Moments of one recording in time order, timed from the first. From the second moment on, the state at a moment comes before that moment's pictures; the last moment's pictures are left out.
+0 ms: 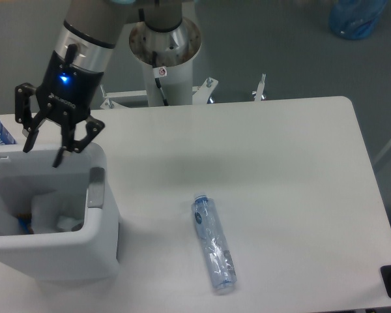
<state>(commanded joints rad) 2.26 -1.62 -1.63 -0.92 0.98 0.33</state>
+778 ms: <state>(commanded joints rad) 2.49 -1.80 -1.53 -0.92 1.31 0.34</state>
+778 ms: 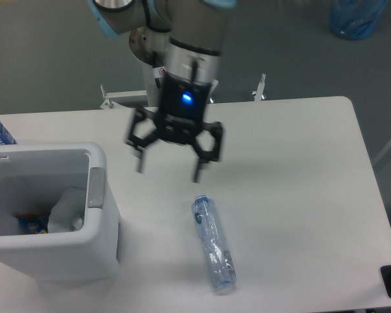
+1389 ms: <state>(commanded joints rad) 2.48 -2.11 -1.37 -0.91 1.36 0.32</state>
